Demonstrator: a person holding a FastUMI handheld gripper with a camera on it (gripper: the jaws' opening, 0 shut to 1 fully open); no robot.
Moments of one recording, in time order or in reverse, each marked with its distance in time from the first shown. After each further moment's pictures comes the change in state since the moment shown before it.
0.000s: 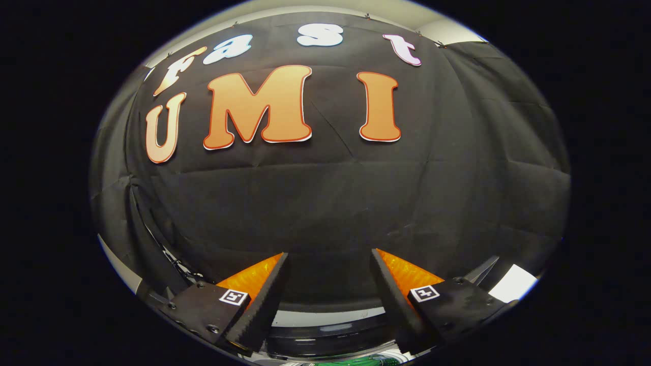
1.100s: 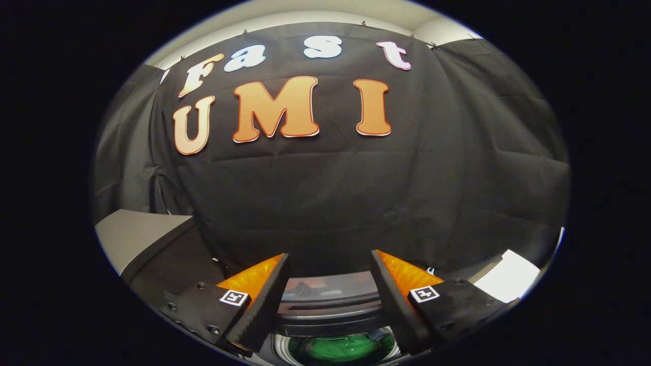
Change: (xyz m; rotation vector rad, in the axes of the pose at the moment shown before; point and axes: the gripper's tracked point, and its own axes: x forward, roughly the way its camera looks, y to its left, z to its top) arm -0.158 -0.010 -0.081 0.021 0.010 0.085
